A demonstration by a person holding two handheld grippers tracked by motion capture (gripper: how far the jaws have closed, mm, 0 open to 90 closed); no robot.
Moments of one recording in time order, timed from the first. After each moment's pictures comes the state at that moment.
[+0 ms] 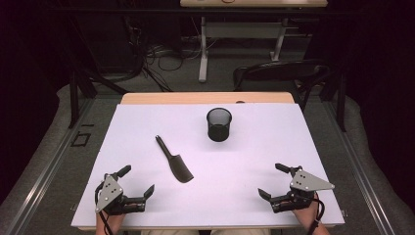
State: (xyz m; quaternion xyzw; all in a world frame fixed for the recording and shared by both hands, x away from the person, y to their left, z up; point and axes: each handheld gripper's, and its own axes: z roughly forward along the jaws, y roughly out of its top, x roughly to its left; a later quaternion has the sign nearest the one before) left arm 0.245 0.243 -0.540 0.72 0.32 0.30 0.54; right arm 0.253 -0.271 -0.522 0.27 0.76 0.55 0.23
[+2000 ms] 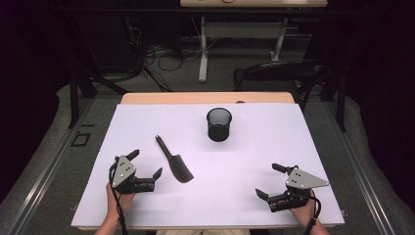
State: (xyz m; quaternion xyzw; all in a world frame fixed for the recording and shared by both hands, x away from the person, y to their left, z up) left arm 0.300 0.224 -0.534 0.74 0.33 0.30 0.50; right arm 0.260 -0.266 -0.525 0.27 0.77 0.54 0.22
